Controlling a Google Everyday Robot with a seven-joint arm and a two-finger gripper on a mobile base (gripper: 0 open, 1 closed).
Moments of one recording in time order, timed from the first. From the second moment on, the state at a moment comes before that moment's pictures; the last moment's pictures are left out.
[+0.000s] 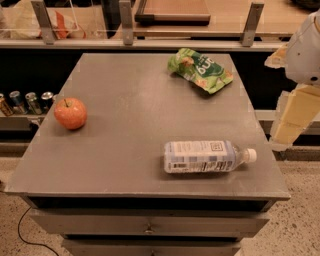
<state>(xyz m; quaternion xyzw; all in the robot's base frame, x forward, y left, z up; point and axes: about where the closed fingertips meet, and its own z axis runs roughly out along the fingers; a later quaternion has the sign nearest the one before) 0.438 -0.217 0.976 -0.60 0.78 -0.03 0.16</state>
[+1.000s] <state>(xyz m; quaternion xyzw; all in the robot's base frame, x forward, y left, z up) 0.506 -0.201 0.985 -0.59 0.78 -0.02 0.21</state>
